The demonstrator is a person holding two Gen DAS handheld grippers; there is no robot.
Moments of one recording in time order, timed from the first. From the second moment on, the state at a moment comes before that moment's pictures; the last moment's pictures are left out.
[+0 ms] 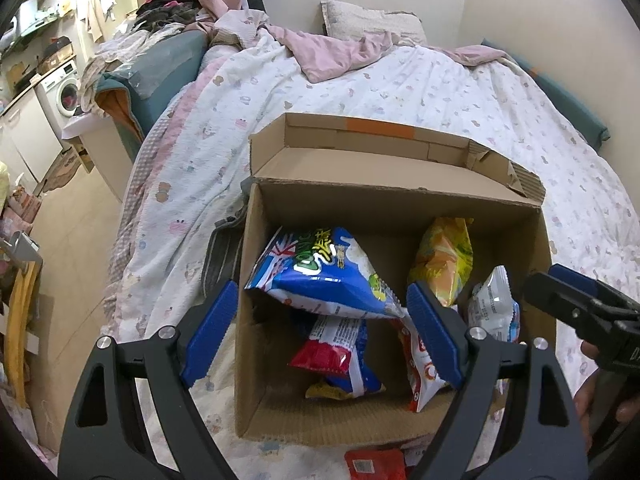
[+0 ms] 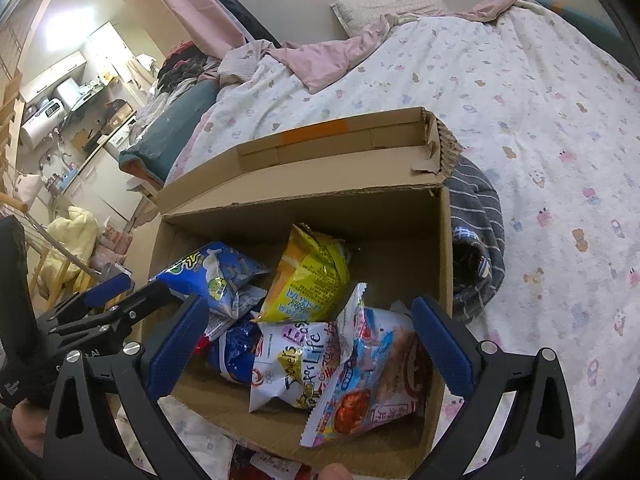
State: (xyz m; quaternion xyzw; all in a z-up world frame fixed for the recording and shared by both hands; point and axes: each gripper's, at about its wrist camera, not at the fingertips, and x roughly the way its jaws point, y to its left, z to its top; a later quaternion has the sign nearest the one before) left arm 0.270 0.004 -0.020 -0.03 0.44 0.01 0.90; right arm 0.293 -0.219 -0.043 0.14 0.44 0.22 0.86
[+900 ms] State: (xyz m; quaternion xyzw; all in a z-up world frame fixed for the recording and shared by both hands) left arm 0.165 0.005 -0.014 -0.02 0.45 0.01 0.89; right arm 0.183 -0.241 -0.024 0.16 0.45 0.21 0.85
